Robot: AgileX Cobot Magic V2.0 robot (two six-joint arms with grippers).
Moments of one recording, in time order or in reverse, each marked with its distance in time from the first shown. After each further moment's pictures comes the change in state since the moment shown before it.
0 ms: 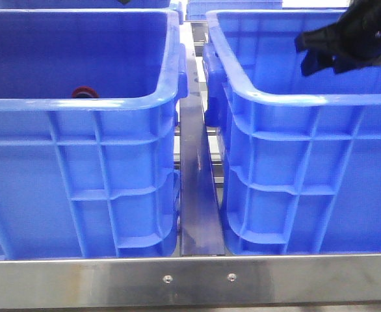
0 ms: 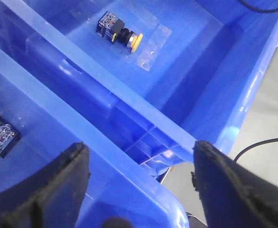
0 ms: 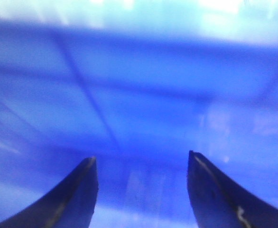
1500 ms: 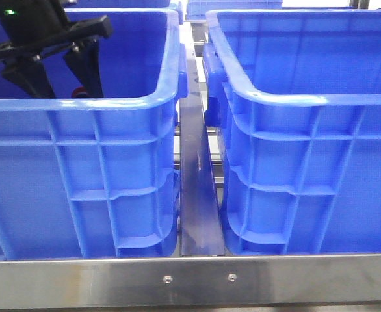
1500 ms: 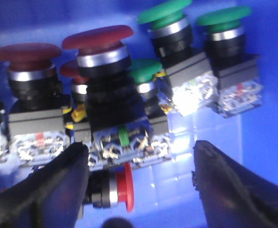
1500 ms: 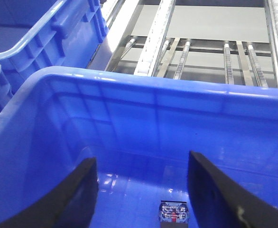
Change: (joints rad) left arm 0.277 0.564 -0.434 0.450 0.309 -0.709; right arm 0.000 -0.520 0.294 0.026 0.073 0.000
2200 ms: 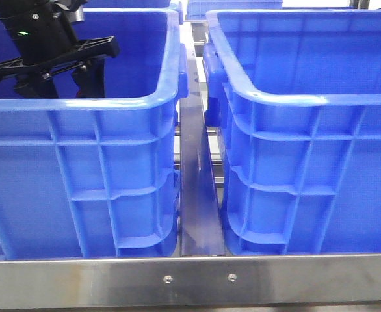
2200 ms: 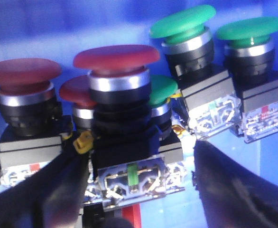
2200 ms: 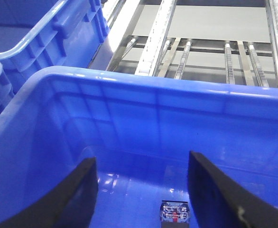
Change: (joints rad) left arm 0.000 0.056 -0.018 0.002 -0.040 0.000; right arm 0.000 0.000 0.000 0.000 0.002 0.000
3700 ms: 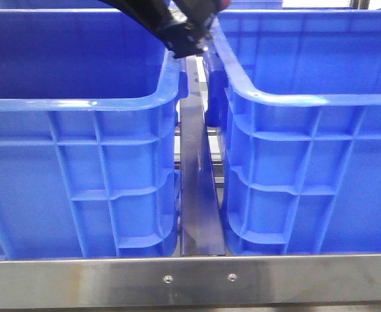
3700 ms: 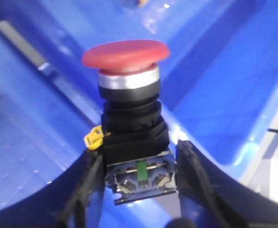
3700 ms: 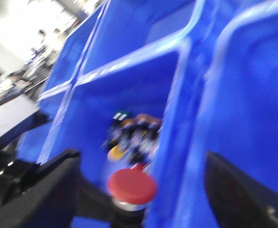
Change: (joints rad) left arm -0.300 -0.336 0.135 -0.301 -0.008 0.404; right arm 0.000 0.070 0.000 0.325 0.619 0.260
